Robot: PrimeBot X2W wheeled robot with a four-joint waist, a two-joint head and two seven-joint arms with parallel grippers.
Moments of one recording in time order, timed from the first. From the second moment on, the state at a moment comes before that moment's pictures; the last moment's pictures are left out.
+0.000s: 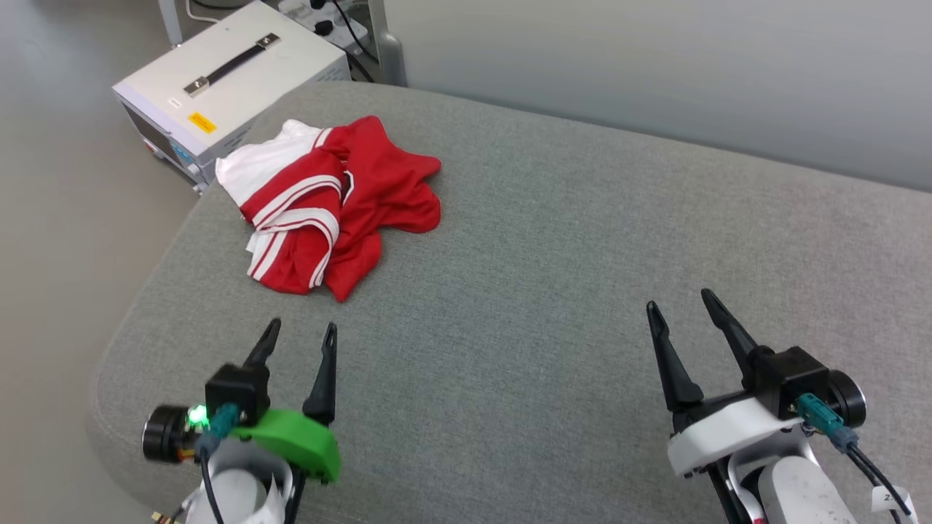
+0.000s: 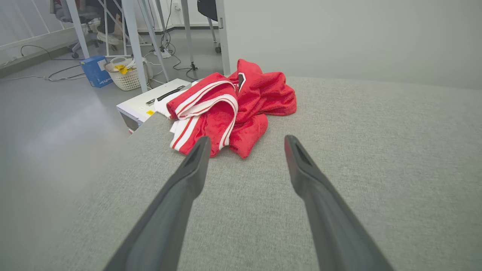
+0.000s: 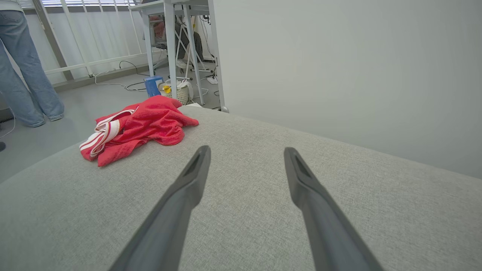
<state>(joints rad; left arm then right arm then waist) -0.11 0.11 -0.06 0.31 -0.10 -0.12 -0.26 -0.10 -0.05 0.12 0.17 0.09 0.13 -0.25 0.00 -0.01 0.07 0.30</state>
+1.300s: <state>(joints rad) -0.93 0.72 -0.59 0.68 -0.85 -0.13 0.50 -0.26 -0.05 0.18 0.08 0.11 0.13 -0.25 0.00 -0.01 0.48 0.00</state>
